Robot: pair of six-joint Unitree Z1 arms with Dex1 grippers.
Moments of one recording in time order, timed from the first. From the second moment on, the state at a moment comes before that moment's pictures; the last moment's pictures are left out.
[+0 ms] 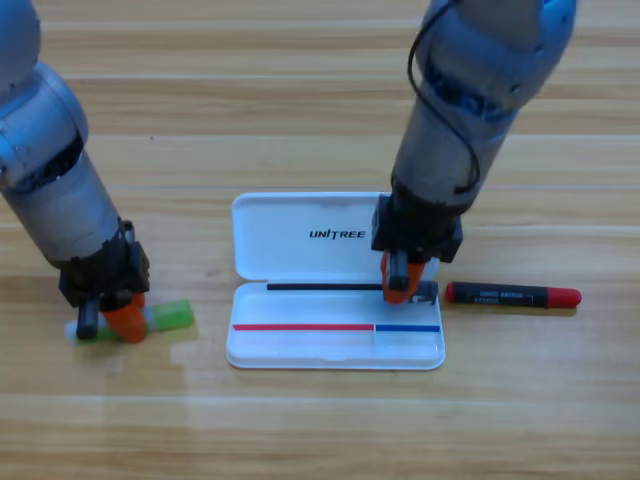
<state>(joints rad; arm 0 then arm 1) -0.53 1.94 -1.08 0.58 -0.01 0.79 0.87 2.21 -1.83 1.02 0.10 -0.66</state>
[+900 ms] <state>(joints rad) -0.52 1.73 -1.25 0.88 0.05 0.81 0.88 2.24 -1.83 1.04 0.11 -0.66</state>
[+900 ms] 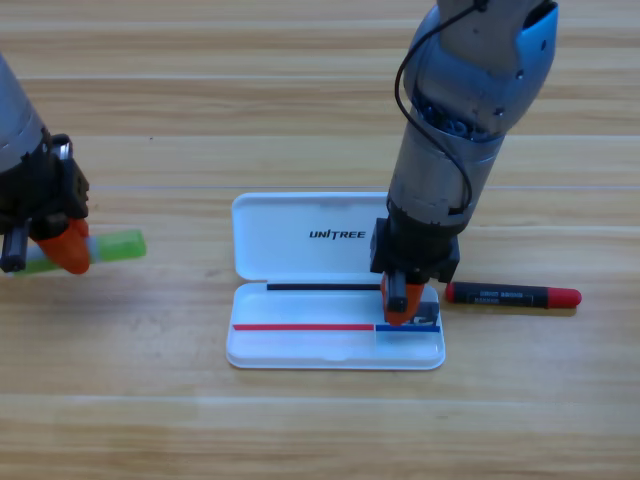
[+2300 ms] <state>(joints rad) -0.56 1.78 -1.36 0.89 0.05 0.81 0.76 2.01 -1.60 1.06 -0.10 -0.73</state>
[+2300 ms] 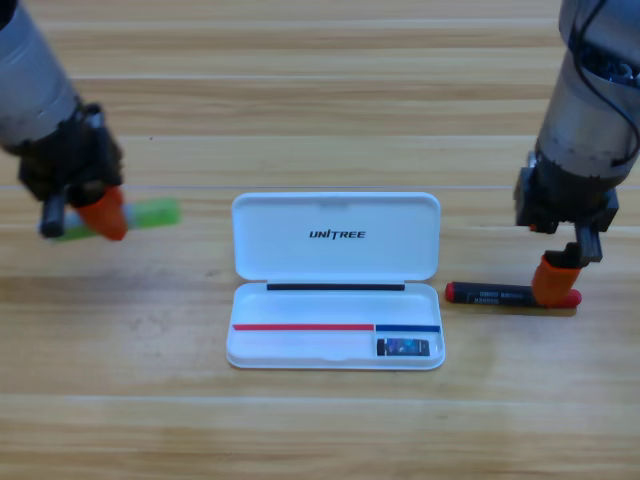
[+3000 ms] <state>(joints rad) -0.86 2.09 -1.63 0.97 0.01 0.70 0.66 2.20 -1.62 0.96 0.01 -0.84</state>
